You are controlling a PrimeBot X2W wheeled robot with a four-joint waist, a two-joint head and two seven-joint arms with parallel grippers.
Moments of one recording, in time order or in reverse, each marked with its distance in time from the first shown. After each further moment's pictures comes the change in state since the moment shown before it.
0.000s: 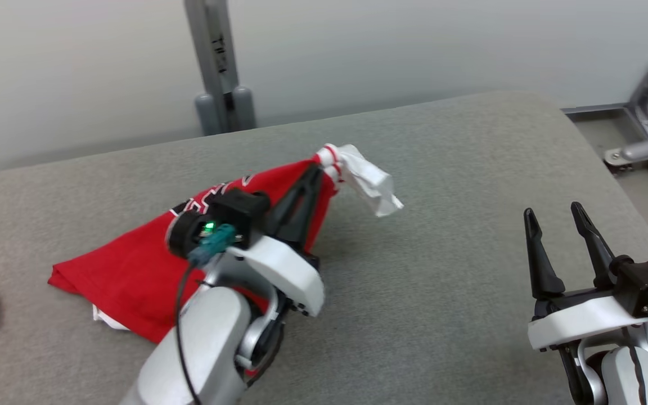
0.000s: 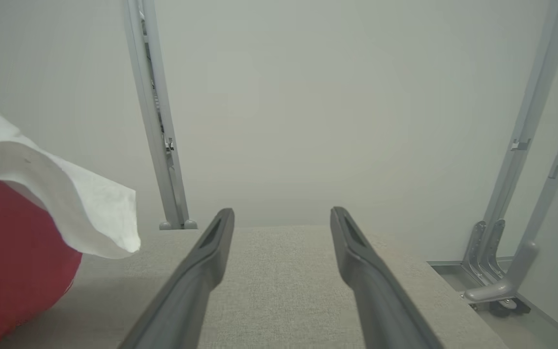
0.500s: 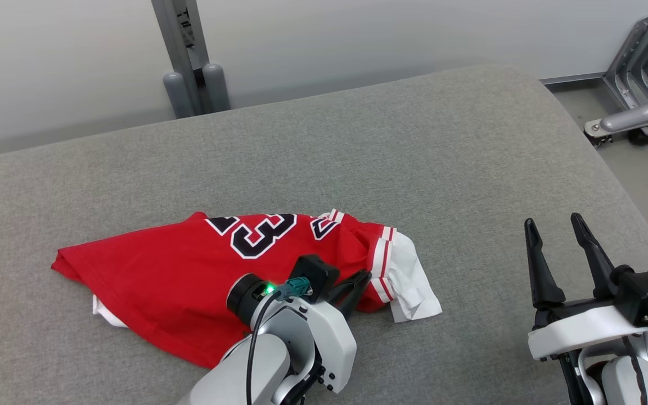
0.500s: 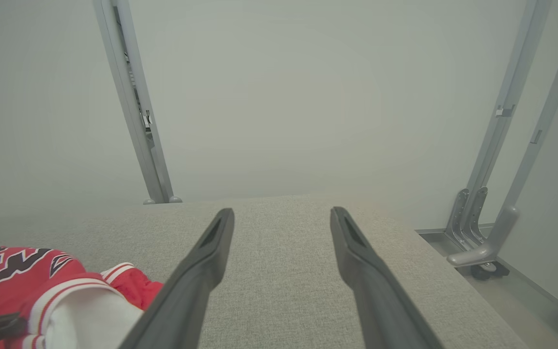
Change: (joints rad) left arm -0.059 -0.040 -0.342 0.348 -0.131 -0.100 0.012; right arm 0.028 0.000 -0.005 -0.002 0.018 0.000 -0.001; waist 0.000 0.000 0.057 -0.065
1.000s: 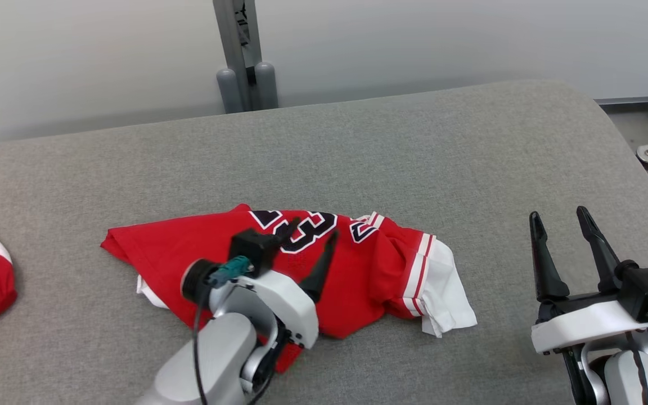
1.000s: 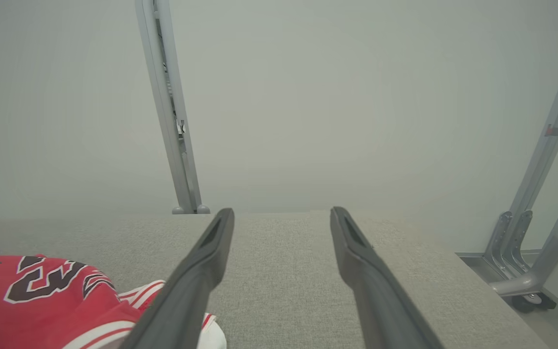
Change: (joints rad) left arm -0.029 0.029 0.051 0.056 -0.098 0.082 -0.164; right arm -0.016 0.001 -0.012 0.006 -0.014 0.000 -0.013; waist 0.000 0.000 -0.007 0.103
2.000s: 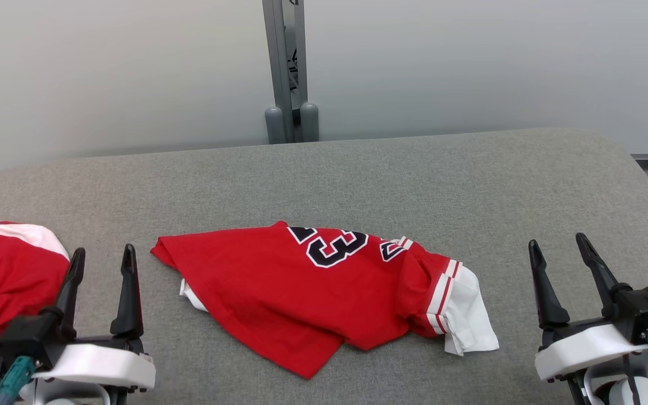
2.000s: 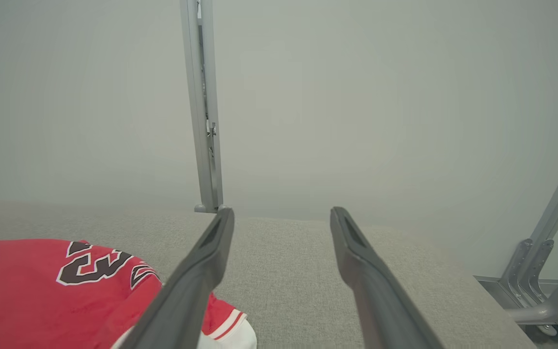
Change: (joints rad) left arm 0.482 0.264 0.591 -0.533 0.153 0.144 -0.079; right arm 0.078 0.000 -0.009 -0.049 -0.065 0.000 0.048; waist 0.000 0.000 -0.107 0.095
